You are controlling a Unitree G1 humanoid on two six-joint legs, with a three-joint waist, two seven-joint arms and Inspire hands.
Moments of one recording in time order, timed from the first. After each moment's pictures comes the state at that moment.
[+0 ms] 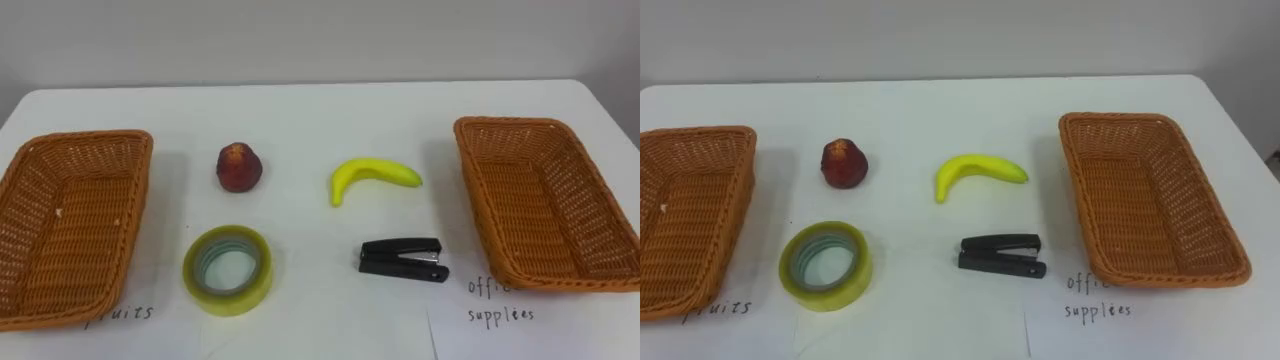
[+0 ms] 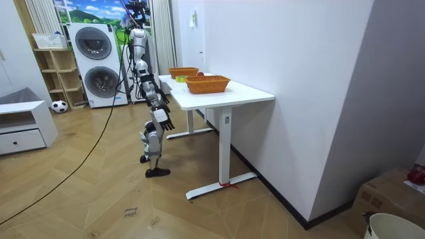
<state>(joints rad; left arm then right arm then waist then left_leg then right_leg) 0.19 0.17 0.06 1.09 0.27 -0.05 0.27 0.16 -0.20 -0.02 1.21 0.43 -0.03 0.16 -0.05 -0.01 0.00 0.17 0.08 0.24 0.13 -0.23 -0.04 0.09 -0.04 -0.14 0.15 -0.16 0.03</state>
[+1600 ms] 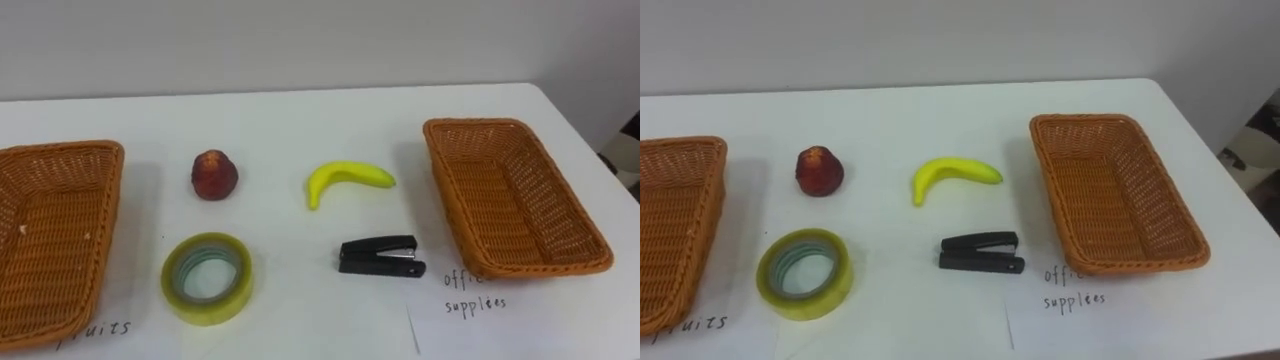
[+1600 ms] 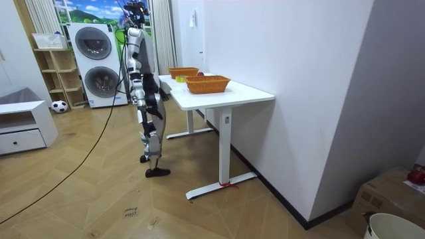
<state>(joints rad) 0.25 0.22 0.21 1.05 0.27 -0.05 0.39 0.27 -0.22 -0.43 1.13 0.84 -0.01 -0.10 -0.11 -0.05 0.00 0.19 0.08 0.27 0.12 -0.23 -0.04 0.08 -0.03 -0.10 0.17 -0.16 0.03</state>
